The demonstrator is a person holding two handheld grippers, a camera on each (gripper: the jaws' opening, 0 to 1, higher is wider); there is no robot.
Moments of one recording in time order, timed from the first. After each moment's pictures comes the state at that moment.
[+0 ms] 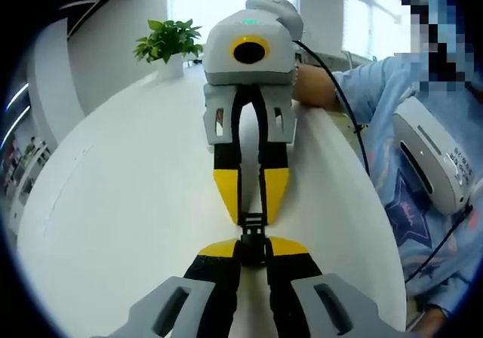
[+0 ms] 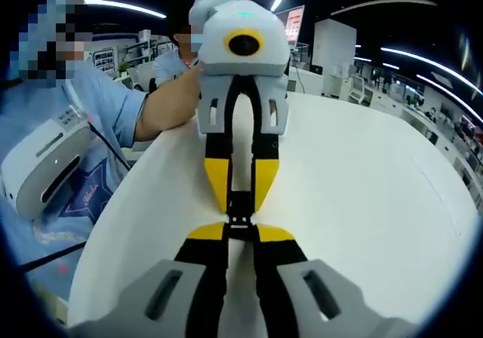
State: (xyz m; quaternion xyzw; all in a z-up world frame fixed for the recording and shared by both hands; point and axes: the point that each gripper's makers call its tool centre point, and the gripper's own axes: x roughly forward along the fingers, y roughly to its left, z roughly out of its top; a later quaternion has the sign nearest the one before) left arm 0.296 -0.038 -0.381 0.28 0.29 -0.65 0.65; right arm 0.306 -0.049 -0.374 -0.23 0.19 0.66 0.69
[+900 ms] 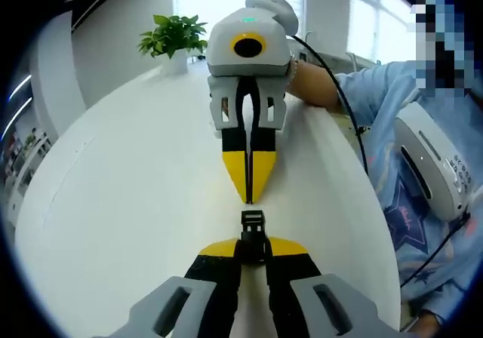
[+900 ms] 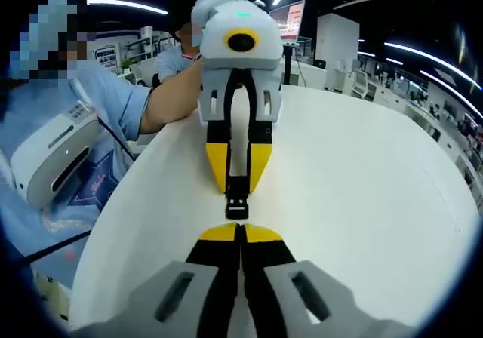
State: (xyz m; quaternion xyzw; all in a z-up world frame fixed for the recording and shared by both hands) left arm 0.296 -0.036 -0.381 0.26 0.30 -0.64 0.66; right arm 0.306 -0.067 -0.373 -0.23 0.21 0.67 0.67
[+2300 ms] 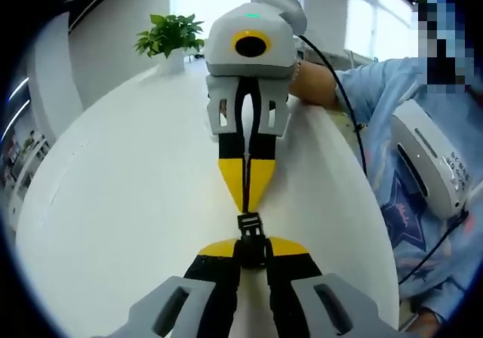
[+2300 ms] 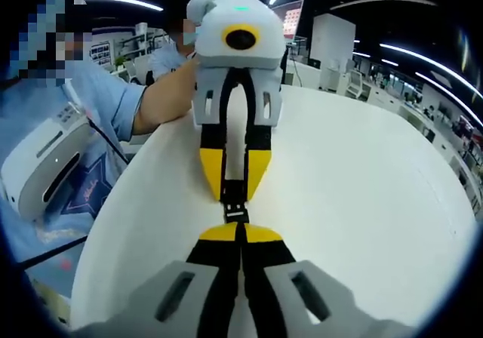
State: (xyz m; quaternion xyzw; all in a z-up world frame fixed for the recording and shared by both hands) left arm 0.288 -0.036 -0.379 0.28 0.30 -0.65 0.64; right arm 0.308 -0.057 -0.373 -0.25 0.20 0.65 0.69
